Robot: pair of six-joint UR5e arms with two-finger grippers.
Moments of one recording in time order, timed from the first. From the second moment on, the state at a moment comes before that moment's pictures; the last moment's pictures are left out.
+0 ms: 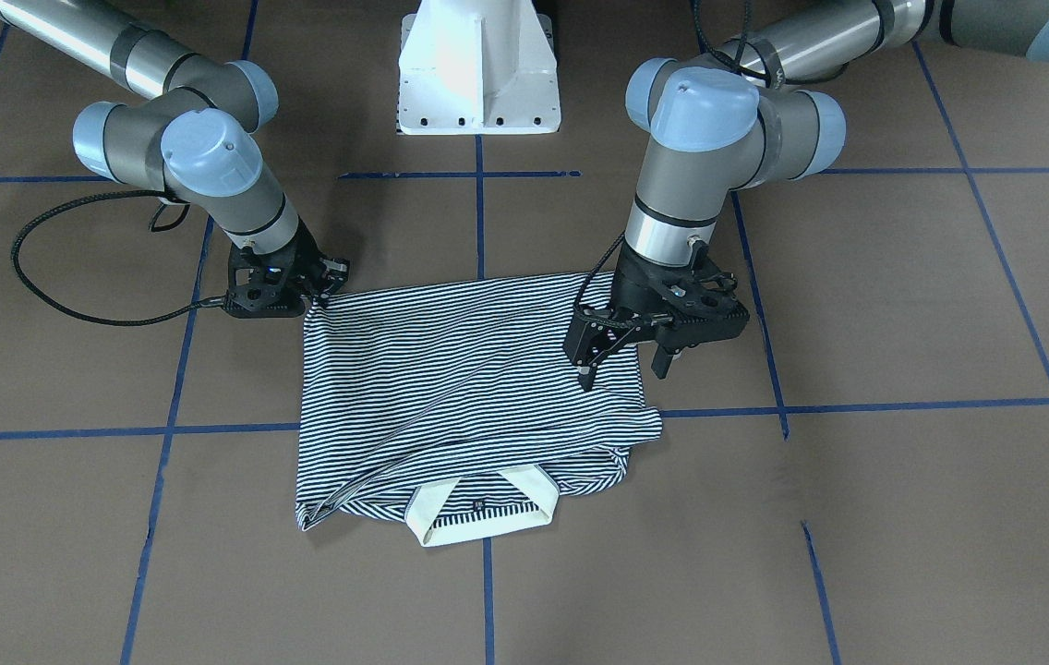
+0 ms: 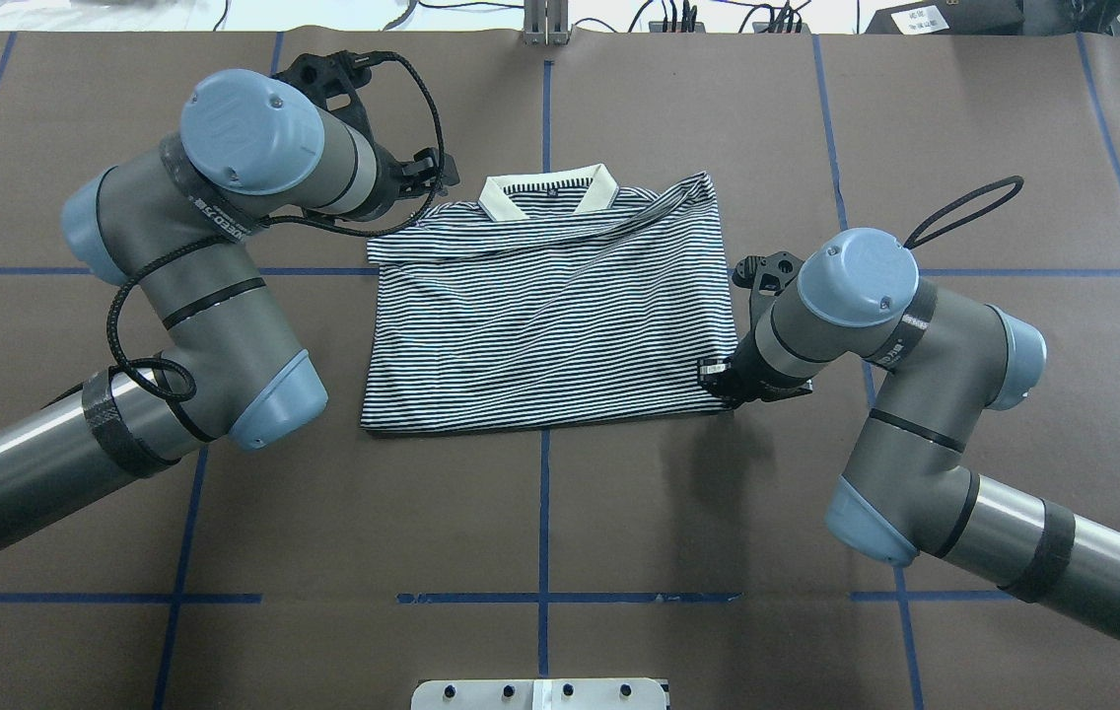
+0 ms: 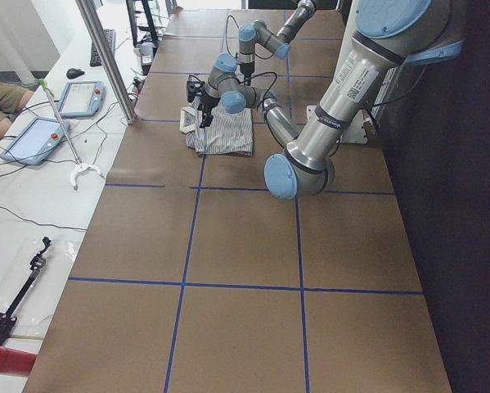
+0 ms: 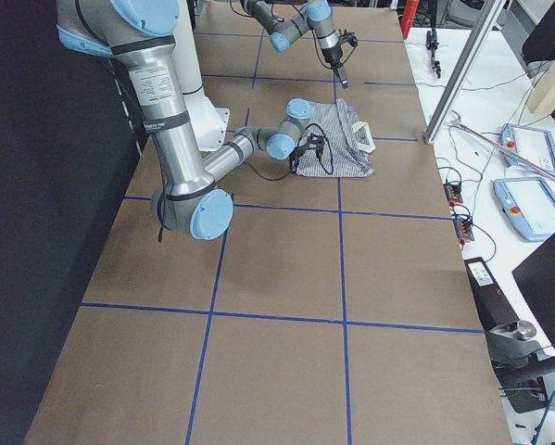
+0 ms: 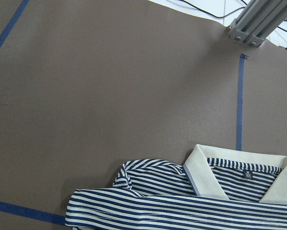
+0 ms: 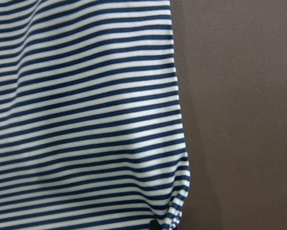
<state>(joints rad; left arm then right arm) -0.71 -2.23 -1.60 -1.88 -1.71 -1.39 0.59 -1.20 1.69 -1.29 2.02 1.22</state>
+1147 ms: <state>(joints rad) -0.67 -2.20 -1.67 -1.87 -1.70 -1.44 0.21 -1.63 2.12 -1.28 2.04 1.43</state>
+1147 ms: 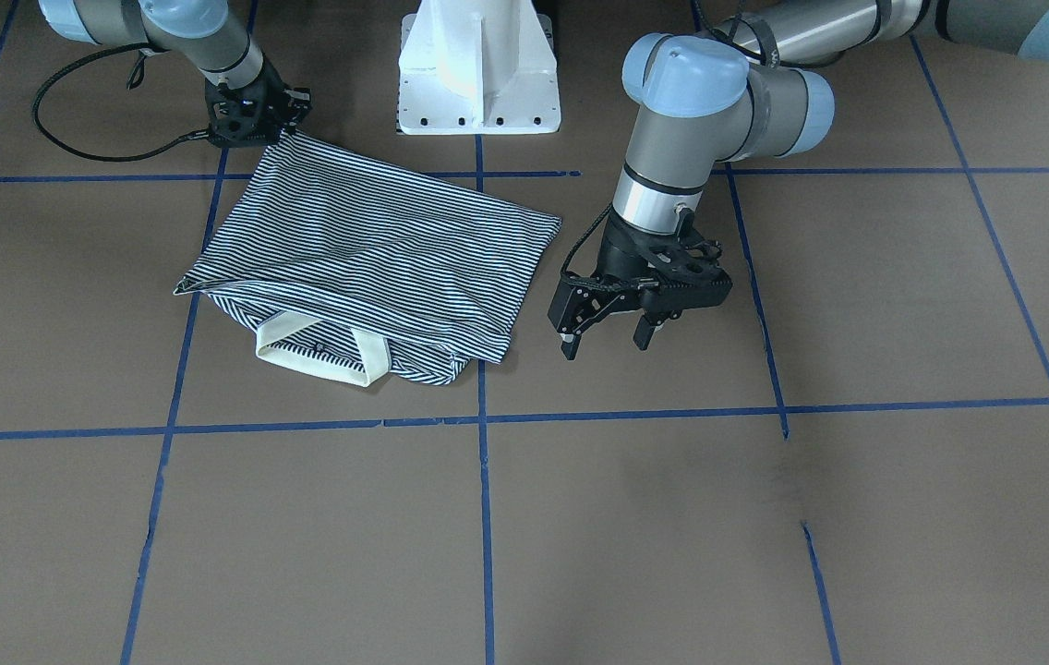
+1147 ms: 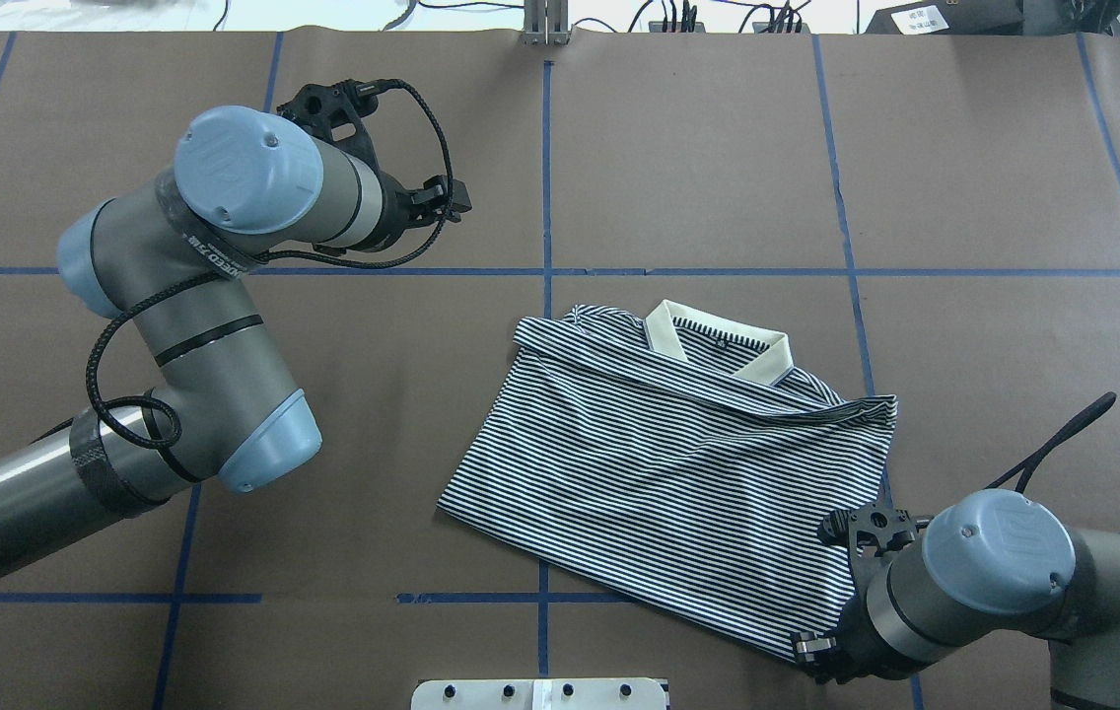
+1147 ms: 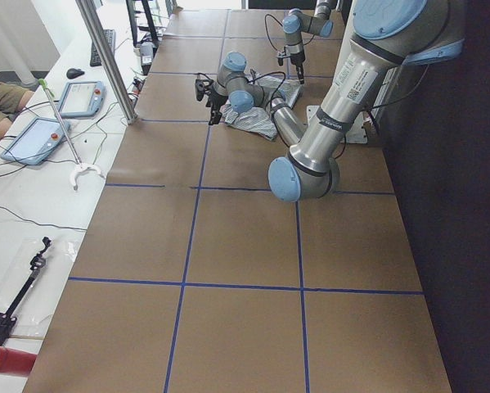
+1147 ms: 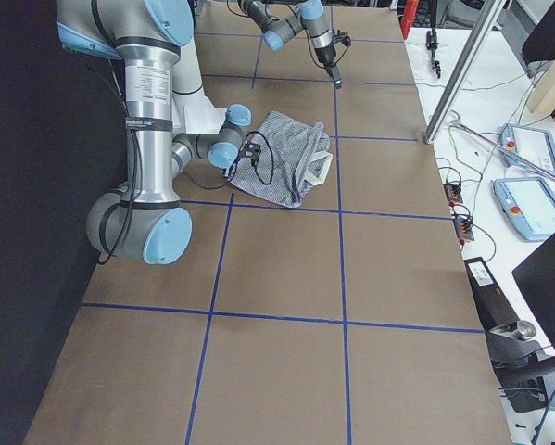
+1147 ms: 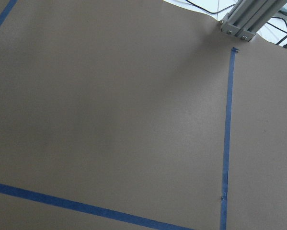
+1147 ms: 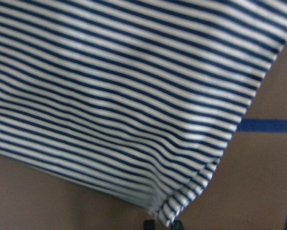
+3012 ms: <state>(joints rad) -0.26 -2.15 -1.76 -1.63 -1.61 -1.94 0.64 -1.46 2.16 -1.29 2.05 1.26</state>
